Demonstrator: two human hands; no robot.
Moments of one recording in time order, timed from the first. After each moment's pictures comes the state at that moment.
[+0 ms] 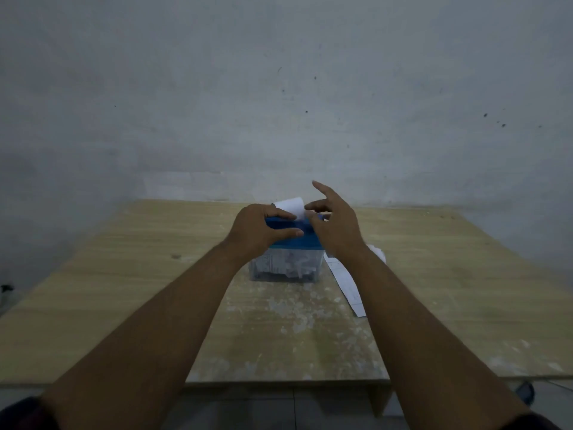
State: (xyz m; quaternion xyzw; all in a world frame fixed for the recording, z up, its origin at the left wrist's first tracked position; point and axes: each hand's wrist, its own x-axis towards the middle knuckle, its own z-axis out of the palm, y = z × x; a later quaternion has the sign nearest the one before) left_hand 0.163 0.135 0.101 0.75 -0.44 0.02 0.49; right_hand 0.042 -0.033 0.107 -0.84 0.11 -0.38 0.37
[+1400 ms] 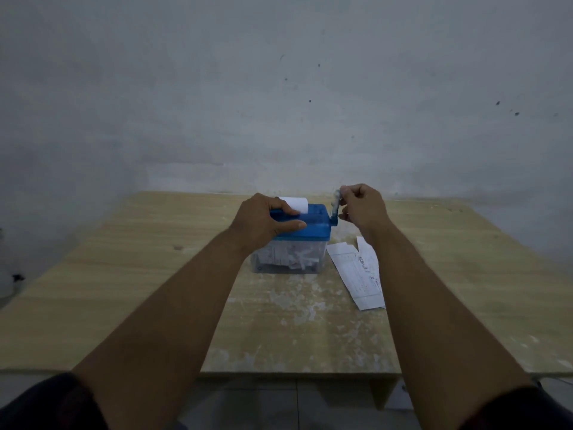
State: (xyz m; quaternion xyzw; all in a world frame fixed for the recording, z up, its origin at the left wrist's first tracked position) left_hand 0.174 0.125 0.091 0.75 -0.44 -0.02 0.50; right_hand 0.035 -0.076 0.129 -0.72 0.26 -0.34 0.54
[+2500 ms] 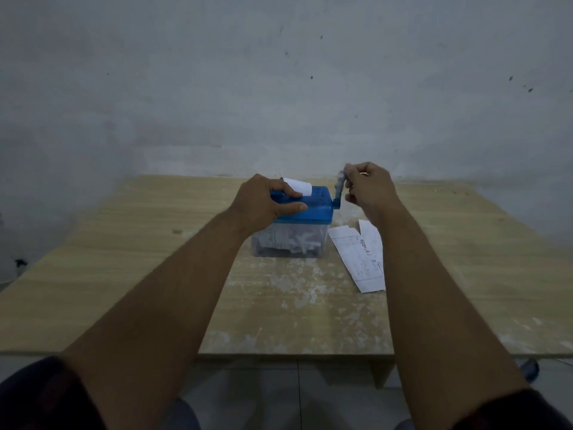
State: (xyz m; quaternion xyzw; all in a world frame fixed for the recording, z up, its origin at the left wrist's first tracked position) left_hand 0.176 0.124 0.092 0.75 -0.46 0.00 0.48; right_hand 0.029 -0.072 0.134 -0.71 0.26 -0.35 0.55
